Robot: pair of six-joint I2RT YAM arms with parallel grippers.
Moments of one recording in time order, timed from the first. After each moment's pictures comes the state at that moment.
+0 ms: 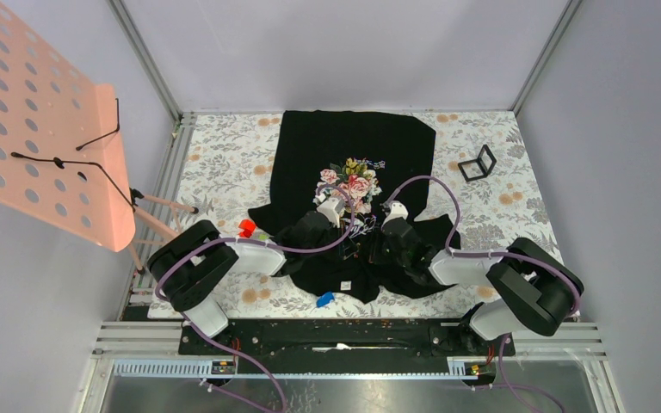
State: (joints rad) left arm -0.86 1.65 0.61 0.51 0.14 -0.67; right arm 0.78 1.45 0.43 0.37 0.07 0.71
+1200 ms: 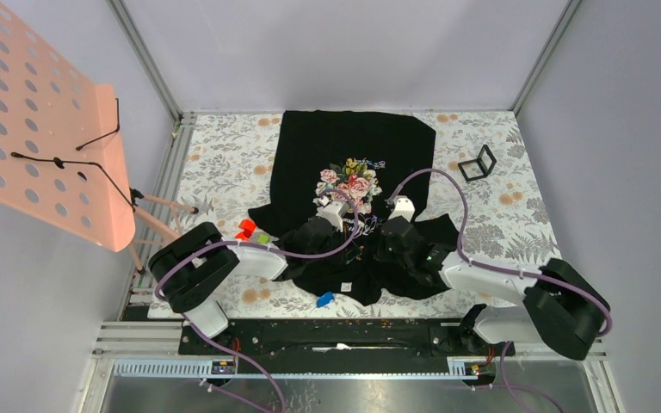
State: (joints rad) left arm -0.91 1.64 0.59 0.54 0.08 -0.65; right arm 0.84 1.31 0.51 0.08 0.27 0.68
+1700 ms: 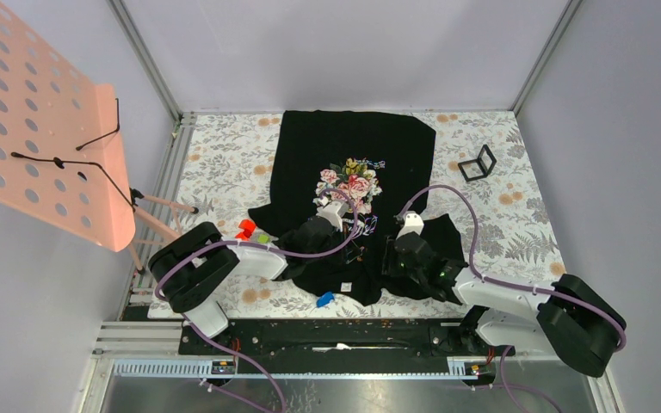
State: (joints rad) left arm -0.90 1.64 0.59 0.53 0.10 -0.69; right arm 0.85 1.12 0.35 0.07 0.26 0.66
